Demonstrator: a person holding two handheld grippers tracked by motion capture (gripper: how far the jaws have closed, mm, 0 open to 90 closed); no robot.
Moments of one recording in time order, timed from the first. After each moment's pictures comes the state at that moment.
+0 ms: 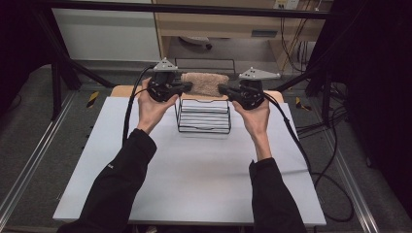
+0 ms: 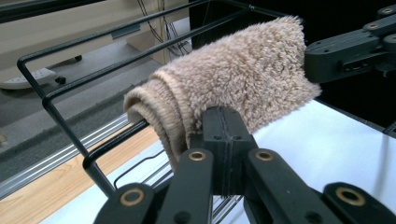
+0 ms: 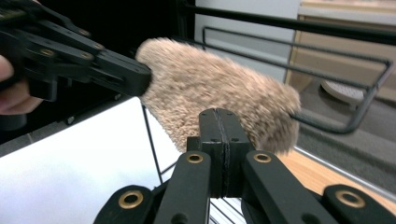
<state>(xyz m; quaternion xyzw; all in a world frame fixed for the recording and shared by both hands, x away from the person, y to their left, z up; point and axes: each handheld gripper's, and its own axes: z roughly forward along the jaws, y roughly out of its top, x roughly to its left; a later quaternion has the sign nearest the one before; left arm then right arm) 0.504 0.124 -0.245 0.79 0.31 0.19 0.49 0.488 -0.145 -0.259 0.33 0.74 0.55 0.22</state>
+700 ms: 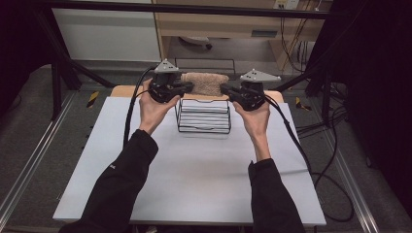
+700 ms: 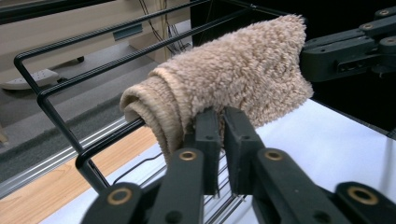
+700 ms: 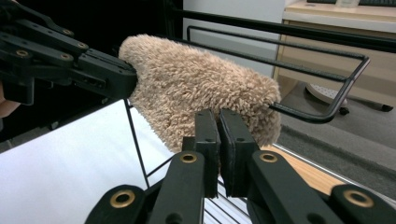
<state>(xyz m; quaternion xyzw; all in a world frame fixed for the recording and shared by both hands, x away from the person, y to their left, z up) 0.502 0.121 -0.247 0.79 0.31 0.20 0.50 0.486 -0.147 -0.263 0.34 0.73 0.55 0.24</state>
